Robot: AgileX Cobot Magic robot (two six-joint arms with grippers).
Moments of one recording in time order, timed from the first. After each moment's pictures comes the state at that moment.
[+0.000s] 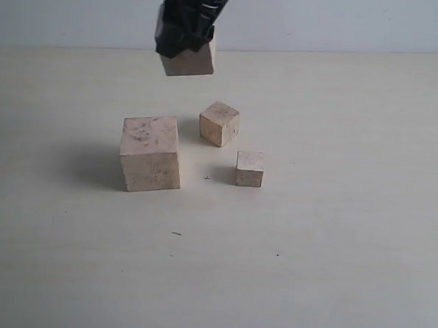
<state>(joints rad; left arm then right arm) 0.03 0.01 0.00 -0.11 0.37 0.00 0.72 2.05 -2.00 0.33 1.10 -1.05</state>
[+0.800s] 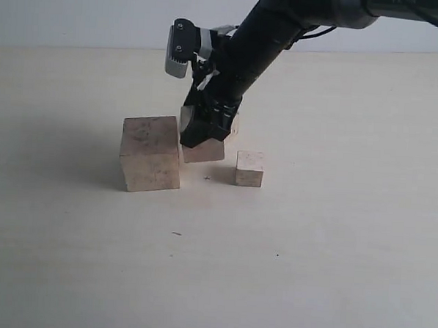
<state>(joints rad) 0.03 0.01 0.00 -0.11 0.37 0.00 0.63 2.23 -1.75 0.62 1.00 -1.41</state>
